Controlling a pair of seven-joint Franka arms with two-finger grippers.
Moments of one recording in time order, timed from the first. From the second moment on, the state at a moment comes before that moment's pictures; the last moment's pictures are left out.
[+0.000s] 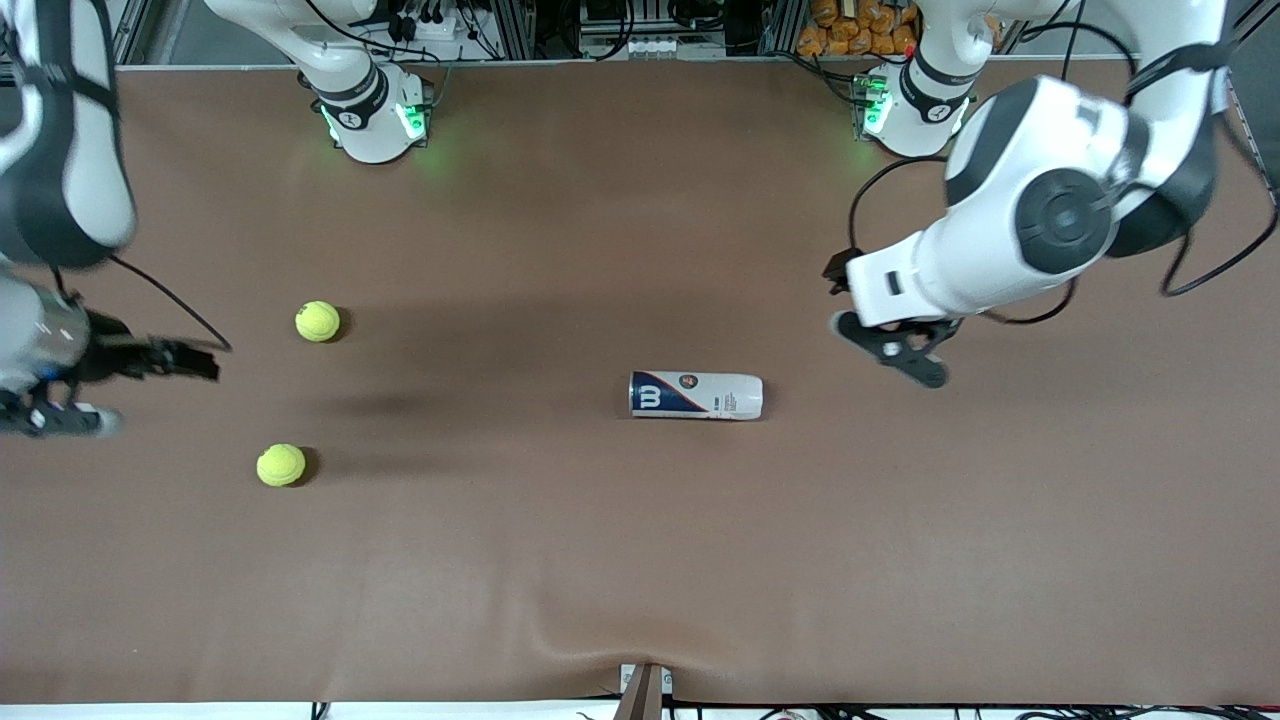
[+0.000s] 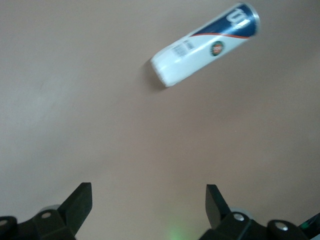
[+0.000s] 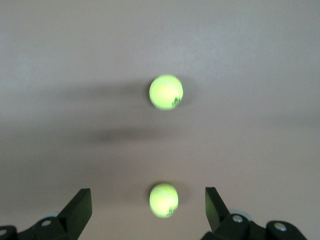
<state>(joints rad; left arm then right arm) -0.21 0.33 -0.24 -1.50 -0.09 1.63 0.25 -0.01 0.33 -0.06 -1.58 0.02 1.80 -0.03</state>
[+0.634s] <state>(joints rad) -0.34 0.53 -0.24 -1.48 0.03 1.87 0.80 -0.02 0.43 -0.07 -1.57 0.02 1.86 -0.03</state>
